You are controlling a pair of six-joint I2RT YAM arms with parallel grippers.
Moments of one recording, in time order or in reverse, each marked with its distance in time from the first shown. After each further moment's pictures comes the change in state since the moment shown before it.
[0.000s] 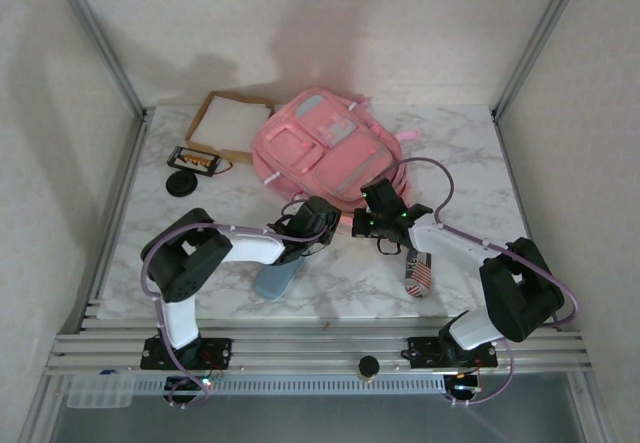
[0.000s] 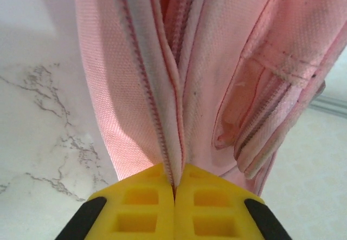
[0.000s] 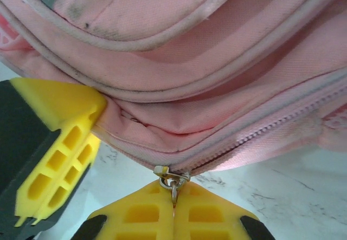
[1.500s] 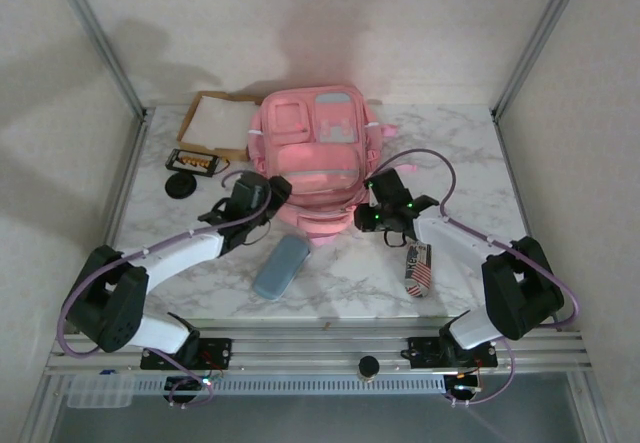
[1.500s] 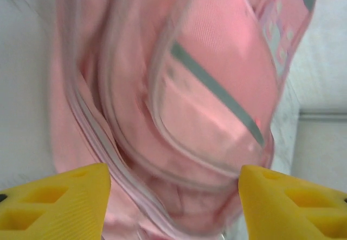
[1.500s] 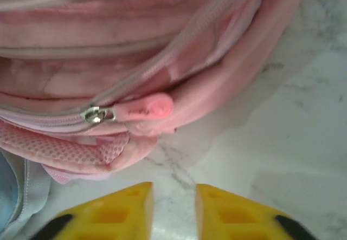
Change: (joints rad) left arm 0.260 -0.444 -0.153 -0.308 0.079 0.483; right arm -0.082 0.008 0.059 -0.043 -0.093 -0.181
